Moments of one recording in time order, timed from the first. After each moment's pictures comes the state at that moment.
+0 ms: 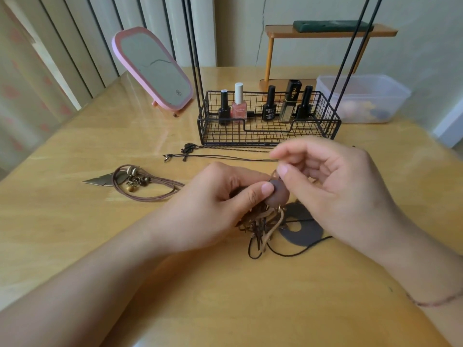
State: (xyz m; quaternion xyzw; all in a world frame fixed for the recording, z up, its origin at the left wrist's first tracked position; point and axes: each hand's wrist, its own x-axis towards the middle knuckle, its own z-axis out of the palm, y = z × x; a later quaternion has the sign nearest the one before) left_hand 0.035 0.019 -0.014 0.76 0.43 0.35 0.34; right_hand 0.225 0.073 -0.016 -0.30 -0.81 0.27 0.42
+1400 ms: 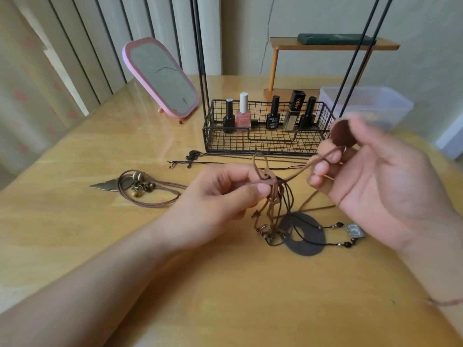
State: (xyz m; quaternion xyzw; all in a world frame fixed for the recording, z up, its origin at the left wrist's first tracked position) left_hand 0.032 0.026 -0.024 0.62 0.39 0.48 0.47; right_hand 0.236 0.081 0.014 -0.21 -0.46 0.73 0.46
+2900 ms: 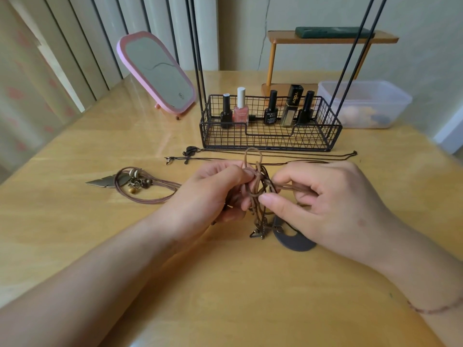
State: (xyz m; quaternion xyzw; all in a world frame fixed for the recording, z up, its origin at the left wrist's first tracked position) left_hand 0.039 0.027 -0.017 0.52 0.44 0.48 0.55; right_hand 0.228 0.071 -0.013 -0.28 -0.89 0.11 0.34
